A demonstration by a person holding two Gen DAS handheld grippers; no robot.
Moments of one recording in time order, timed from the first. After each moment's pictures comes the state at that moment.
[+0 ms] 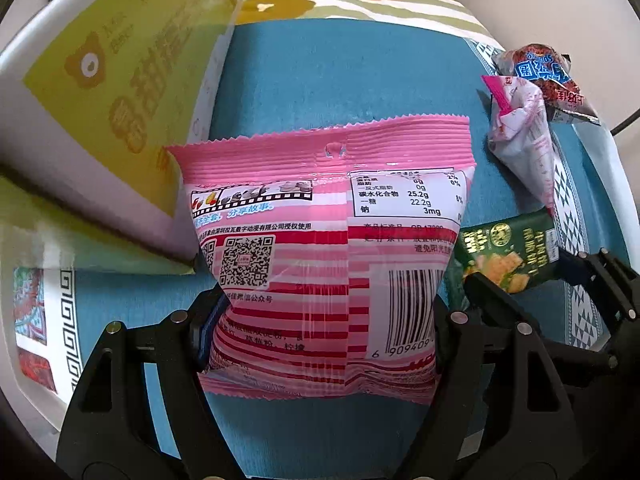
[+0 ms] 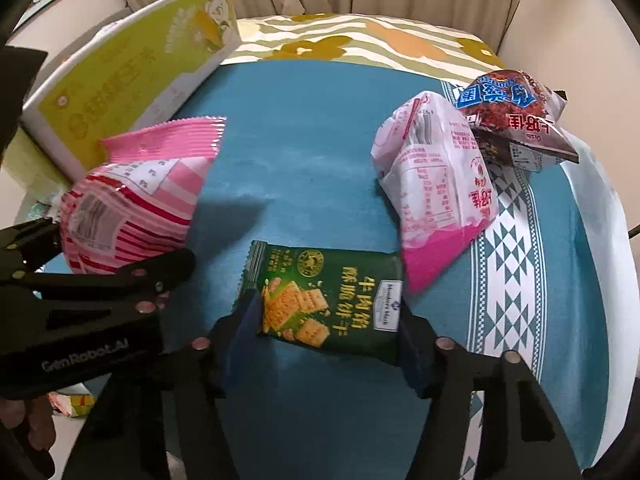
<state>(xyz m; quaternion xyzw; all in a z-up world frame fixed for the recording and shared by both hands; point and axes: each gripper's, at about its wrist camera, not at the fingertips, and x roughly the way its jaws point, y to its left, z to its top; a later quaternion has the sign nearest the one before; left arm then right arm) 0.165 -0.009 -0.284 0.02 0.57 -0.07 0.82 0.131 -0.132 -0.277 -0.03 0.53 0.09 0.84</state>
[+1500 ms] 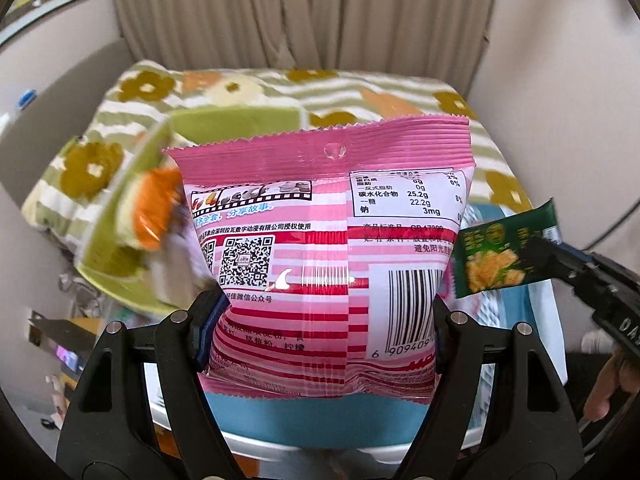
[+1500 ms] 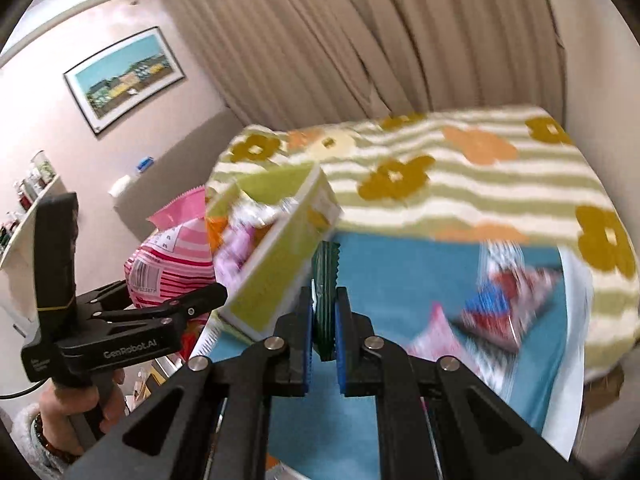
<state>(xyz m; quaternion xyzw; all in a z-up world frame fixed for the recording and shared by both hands) 0.156 0.030 -0.089 -0.03 0.43 0.01 0.90 0.139 -0.183 -0.090 0.09 0.38 0.28 0.88</state>
